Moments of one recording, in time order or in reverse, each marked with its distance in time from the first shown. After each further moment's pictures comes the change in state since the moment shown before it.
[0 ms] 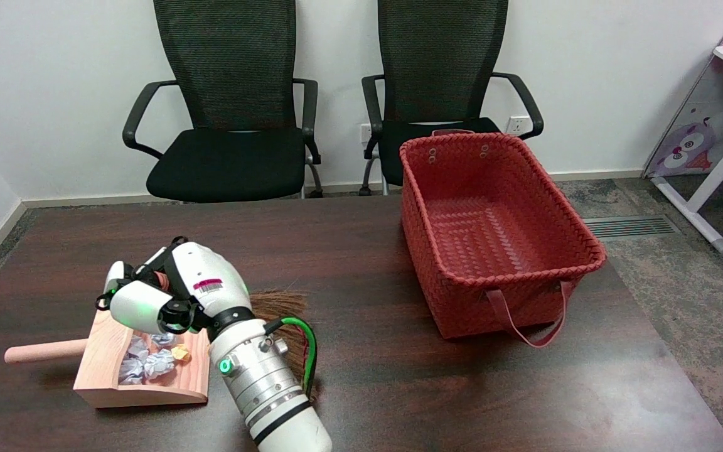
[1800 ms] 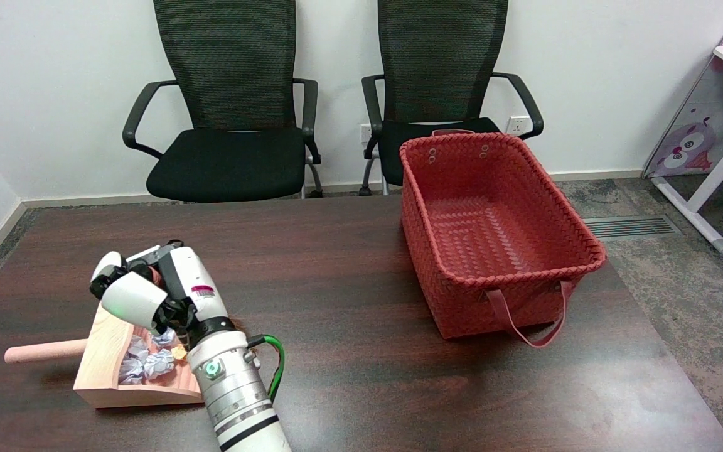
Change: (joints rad) arm 0.306 0.021 -0.207 0.539 0.540 -0.463 0.128
